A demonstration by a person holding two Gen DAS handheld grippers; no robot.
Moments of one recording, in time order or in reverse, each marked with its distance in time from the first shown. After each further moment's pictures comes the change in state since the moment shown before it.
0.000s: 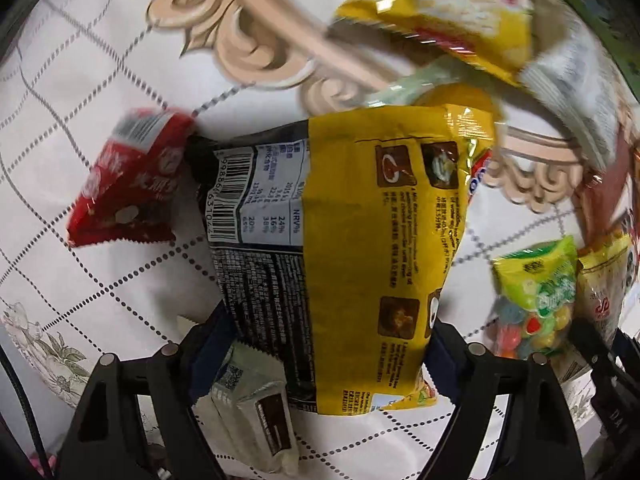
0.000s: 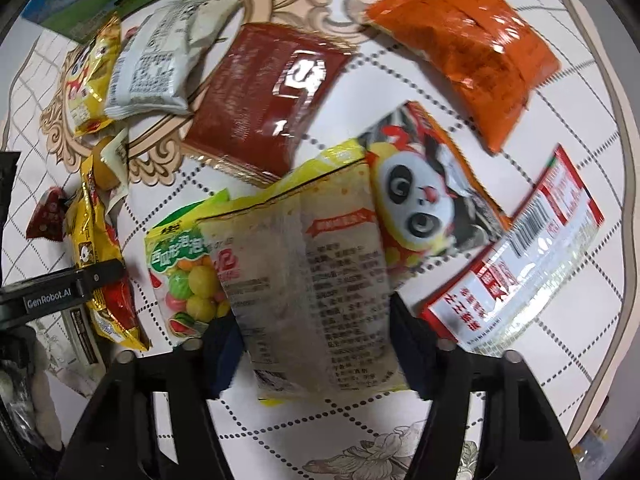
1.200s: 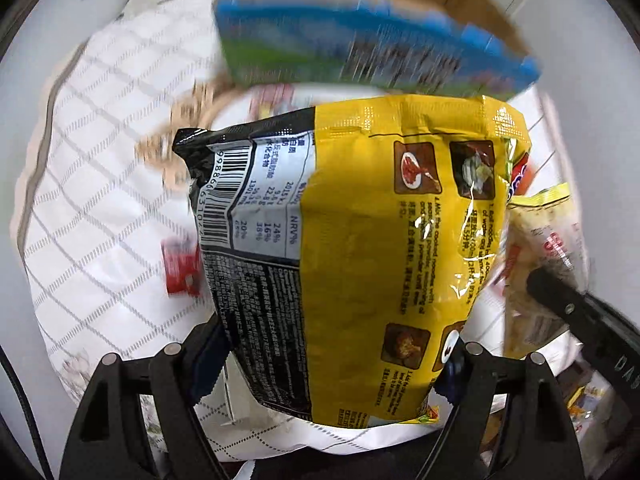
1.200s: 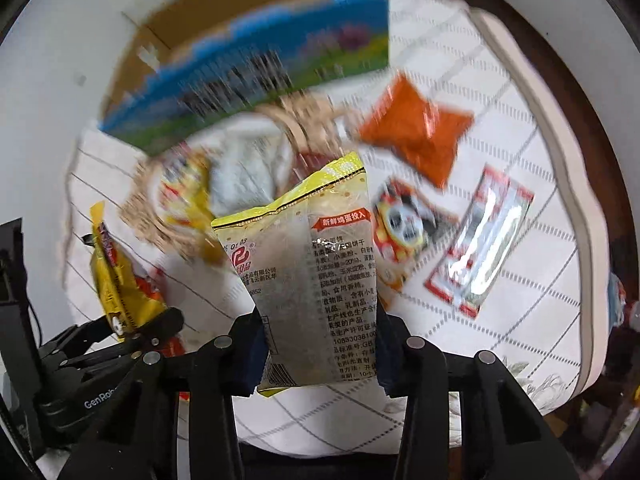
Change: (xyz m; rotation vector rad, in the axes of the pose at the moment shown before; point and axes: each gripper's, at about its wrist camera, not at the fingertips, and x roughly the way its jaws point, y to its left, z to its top) left arm -0.175 -0.045 -0.121 0.221 -0.282 -0.132; right arm -0.137 0.016 -0.016 0.192 -0.263 0.146
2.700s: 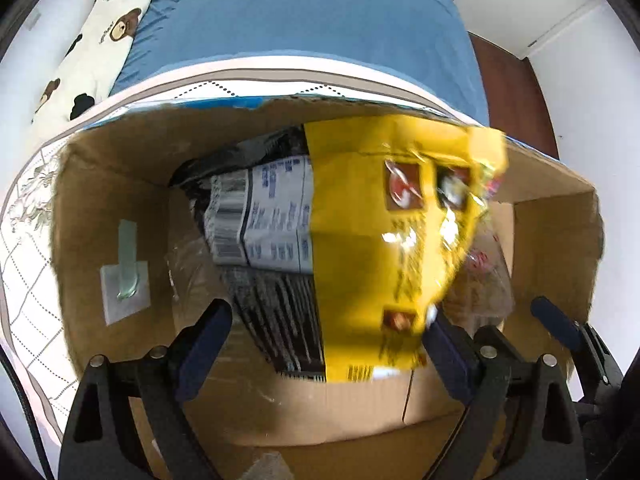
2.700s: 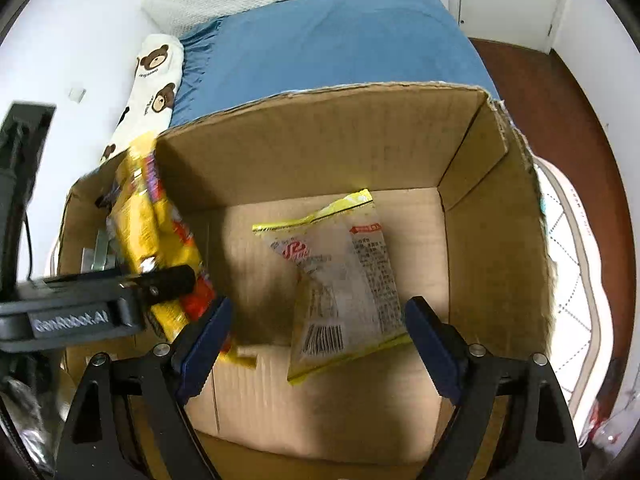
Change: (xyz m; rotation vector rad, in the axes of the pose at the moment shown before) left arm 0.079 -0.028 0.391 -0.070 0.126 0.001; right arm 0.143 0.052 0.352 -0.178 0.022 -0.003
